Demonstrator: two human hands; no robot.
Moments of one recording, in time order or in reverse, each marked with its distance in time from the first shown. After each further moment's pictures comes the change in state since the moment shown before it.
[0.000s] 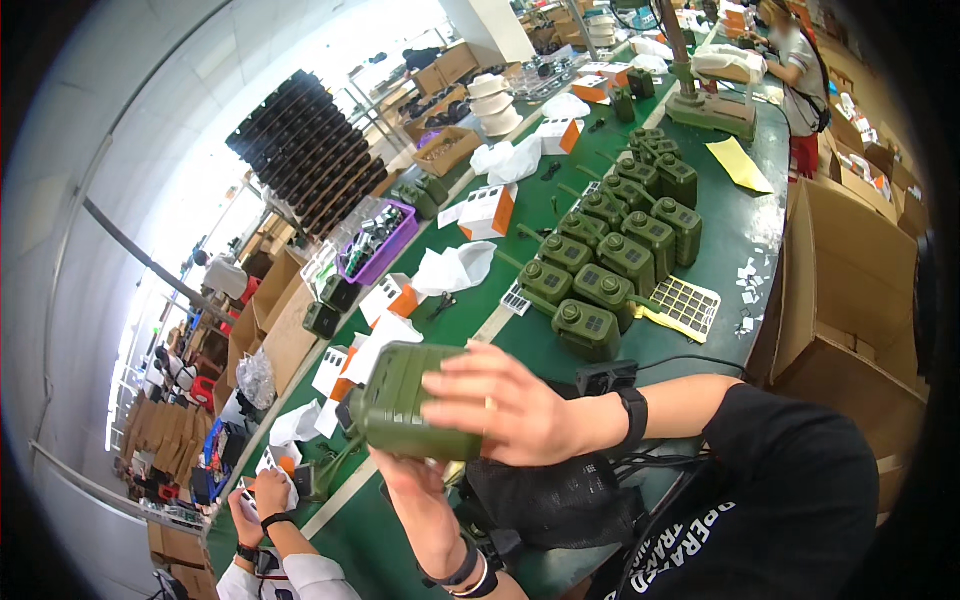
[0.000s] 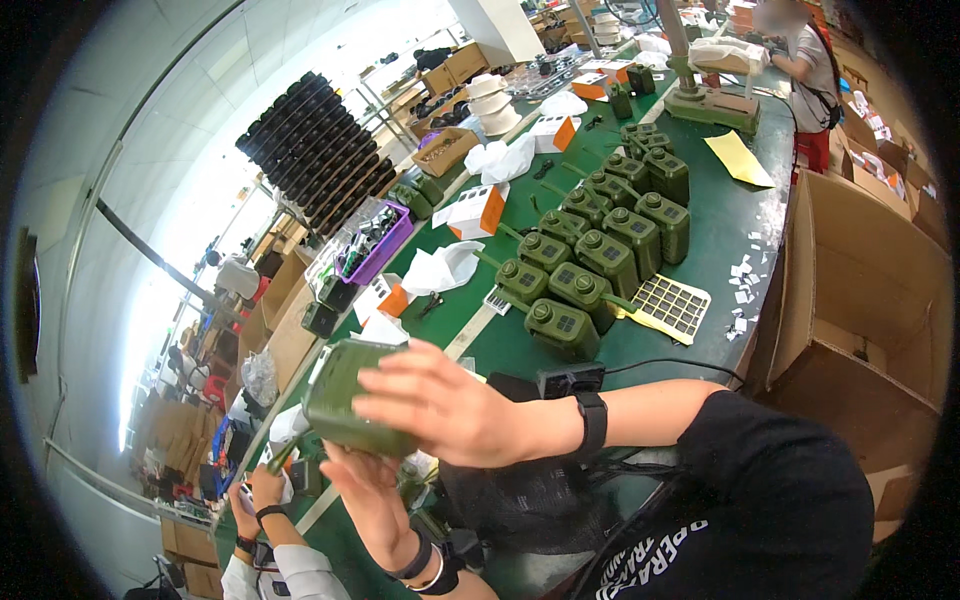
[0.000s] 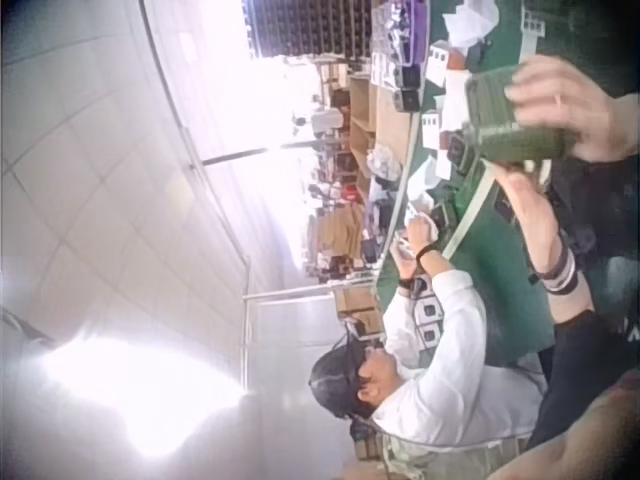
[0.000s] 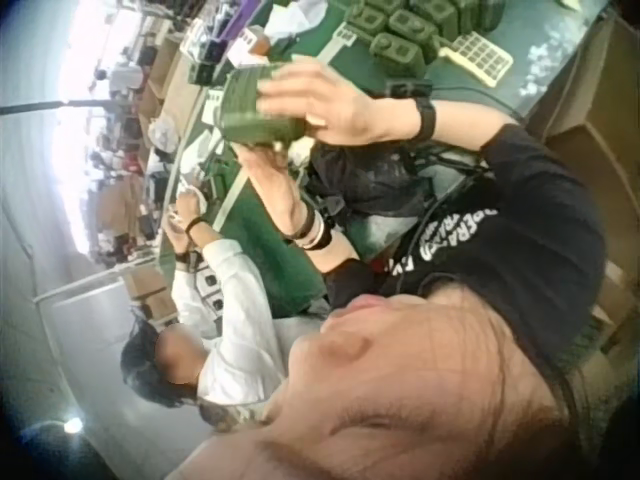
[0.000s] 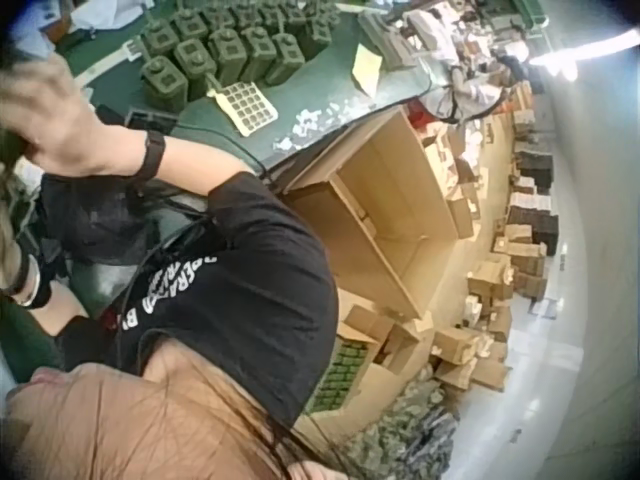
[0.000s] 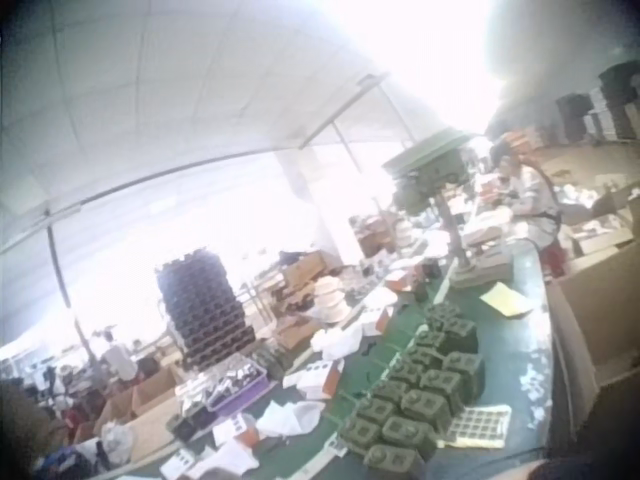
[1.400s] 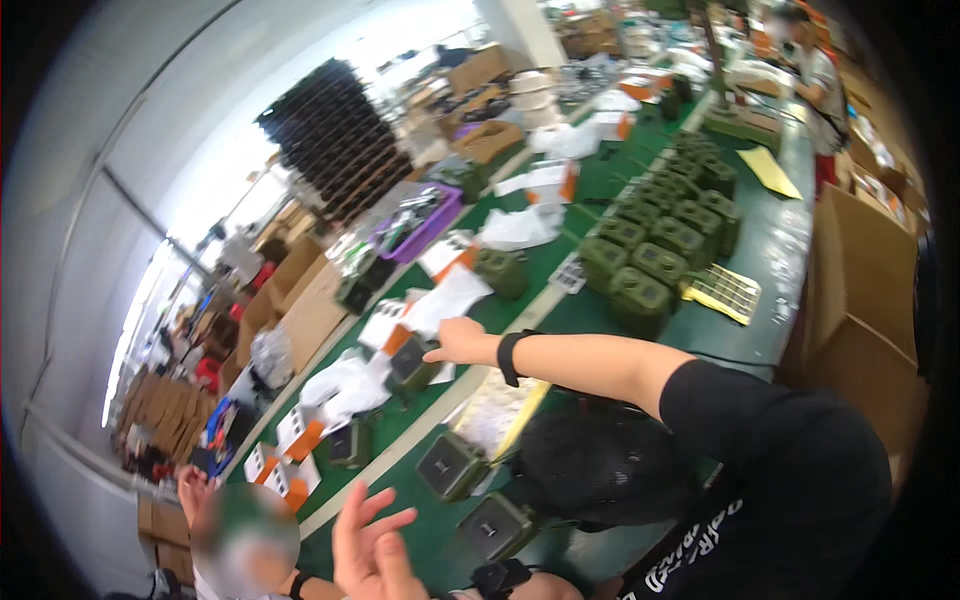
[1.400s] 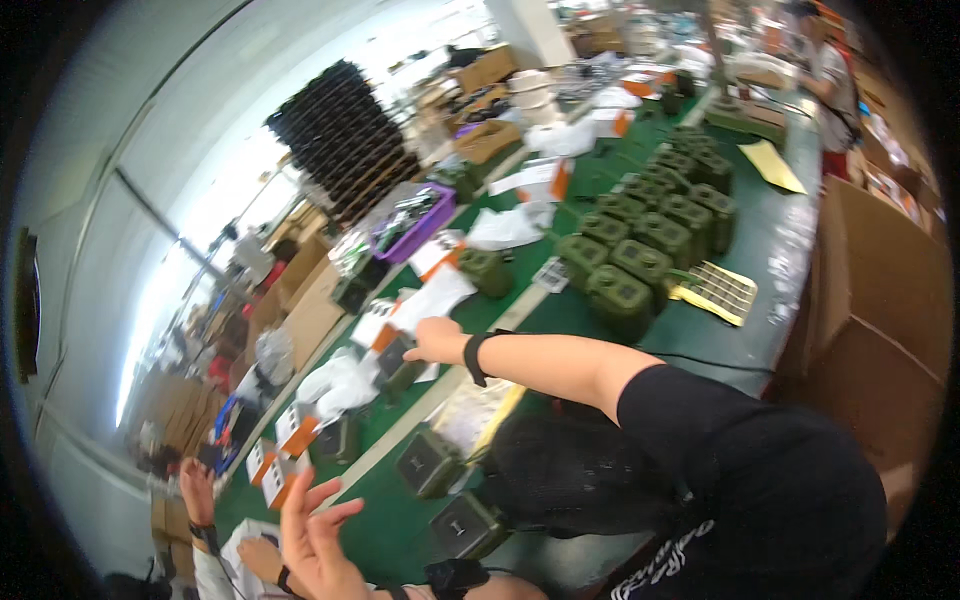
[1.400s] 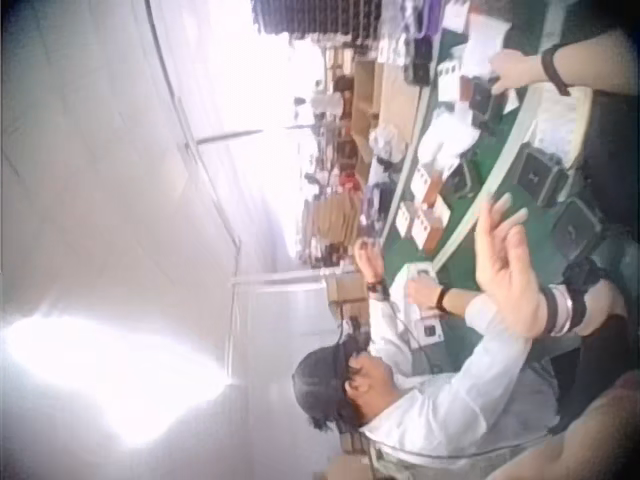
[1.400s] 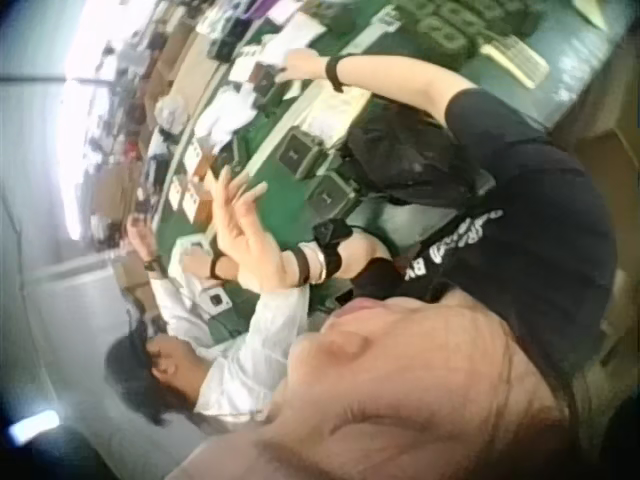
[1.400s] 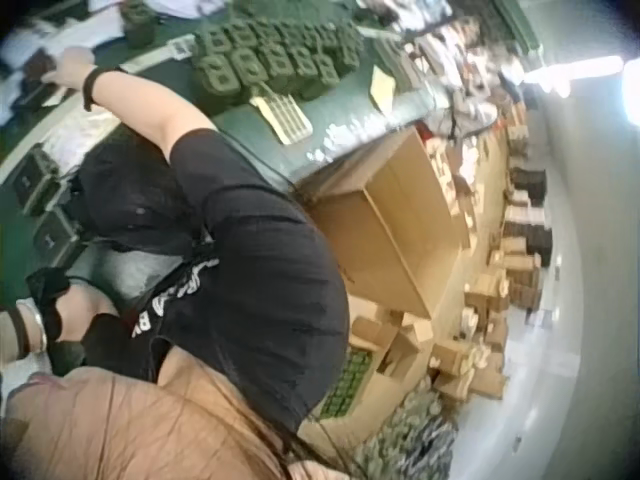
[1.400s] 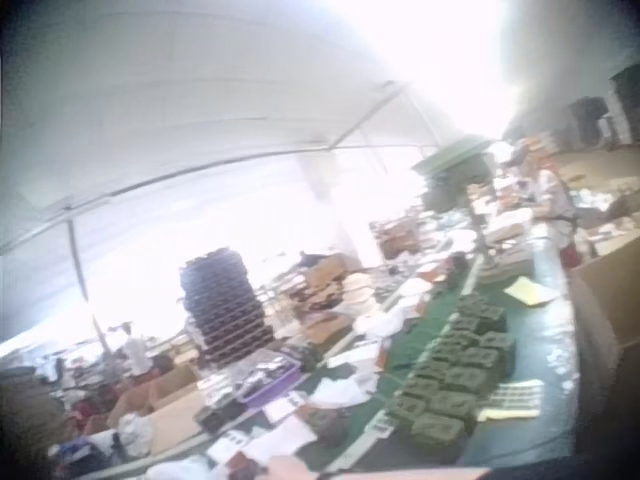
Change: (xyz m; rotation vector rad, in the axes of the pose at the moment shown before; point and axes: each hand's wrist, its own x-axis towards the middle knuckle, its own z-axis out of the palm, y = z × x) left_hand -0.045 0.080 -0.109 0.499 0.128 0.098; right_hand -0.032 0.156 0.227 -0.232 -0.778 0.847
